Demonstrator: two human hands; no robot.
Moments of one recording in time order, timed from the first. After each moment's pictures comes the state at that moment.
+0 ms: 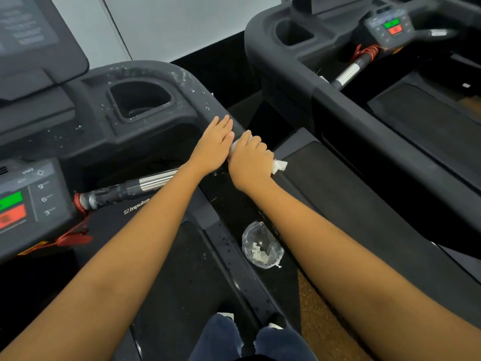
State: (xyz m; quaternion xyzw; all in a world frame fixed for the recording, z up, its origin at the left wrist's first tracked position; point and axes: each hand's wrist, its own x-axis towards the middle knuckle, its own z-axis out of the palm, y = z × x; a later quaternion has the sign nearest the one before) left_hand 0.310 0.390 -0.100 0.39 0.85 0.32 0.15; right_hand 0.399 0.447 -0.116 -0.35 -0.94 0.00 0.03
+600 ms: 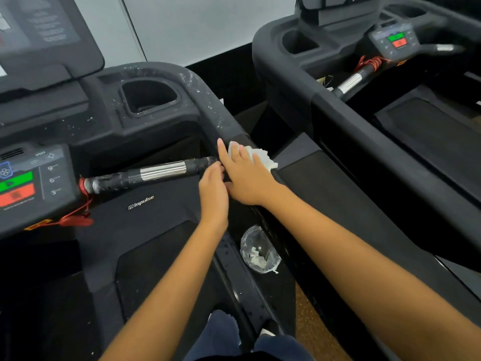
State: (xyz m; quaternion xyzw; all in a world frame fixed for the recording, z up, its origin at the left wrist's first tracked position) left_hand 0.443 0.355 -0.105 -0.01 0.65 0.74 0.19; right_hand 0.459 0.447 -0.088 -0.06 -0.99 0.09 -0.01
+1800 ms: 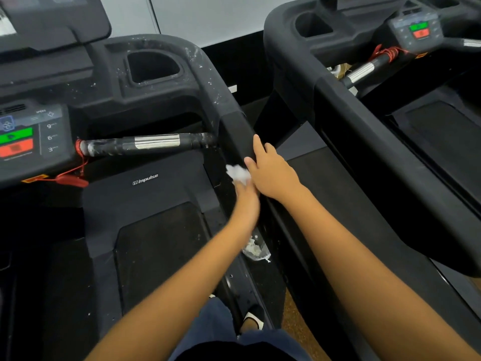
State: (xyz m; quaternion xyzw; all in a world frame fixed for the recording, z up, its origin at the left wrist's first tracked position) left_hand 0.528 0.395 -0.142 -0.05 0.67 0.65 0.36; right_hand 0.524 0.486 -0.100 -0.18 -0.96 0.24 -0.02
